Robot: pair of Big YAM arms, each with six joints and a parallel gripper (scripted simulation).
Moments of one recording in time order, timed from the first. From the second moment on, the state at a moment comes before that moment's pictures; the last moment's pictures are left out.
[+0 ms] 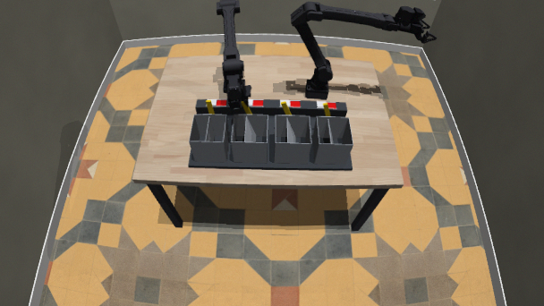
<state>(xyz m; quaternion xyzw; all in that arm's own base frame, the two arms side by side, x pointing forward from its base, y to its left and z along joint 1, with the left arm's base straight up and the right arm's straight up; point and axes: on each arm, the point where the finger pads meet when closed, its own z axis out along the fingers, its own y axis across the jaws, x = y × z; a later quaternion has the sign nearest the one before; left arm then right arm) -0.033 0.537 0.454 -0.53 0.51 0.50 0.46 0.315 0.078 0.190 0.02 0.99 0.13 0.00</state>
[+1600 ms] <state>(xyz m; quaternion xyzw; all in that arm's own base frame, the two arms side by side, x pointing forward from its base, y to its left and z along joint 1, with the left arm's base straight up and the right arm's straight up) -0.033 0.537 0.454 -0.53 0.51 0.50 0.46 0.316 0.100 0.194 0.02 1.00 0.02 0.00</state>
